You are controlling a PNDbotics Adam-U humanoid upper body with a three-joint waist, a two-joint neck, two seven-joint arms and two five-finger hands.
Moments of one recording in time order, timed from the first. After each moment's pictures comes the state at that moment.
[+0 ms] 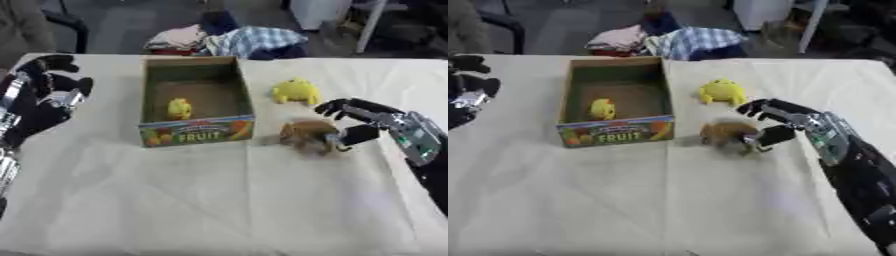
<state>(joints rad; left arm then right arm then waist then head) -0.29 0.48 -0.04 -1.66 0.03 0.07 -0.02 -0.74 -0.42 0.16 -0.73 0.72 -0.47 0.40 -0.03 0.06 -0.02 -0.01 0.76</state>
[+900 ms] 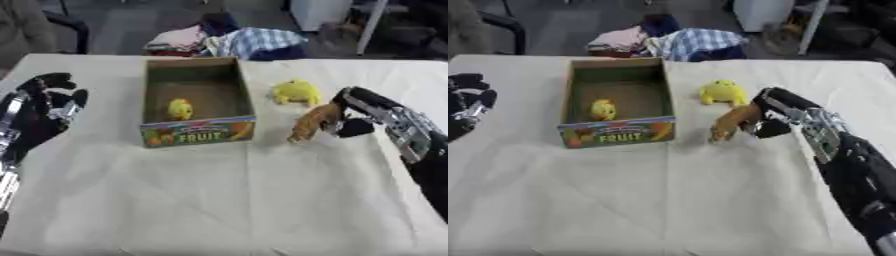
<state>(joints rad) -0.26 0.46 -0.03 -1.63 0.04 0.06 -0.02 -0.82 -0.40 0.13 -0.78 0.75 -0.47 0.26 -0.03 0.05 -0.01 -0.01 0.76</state>
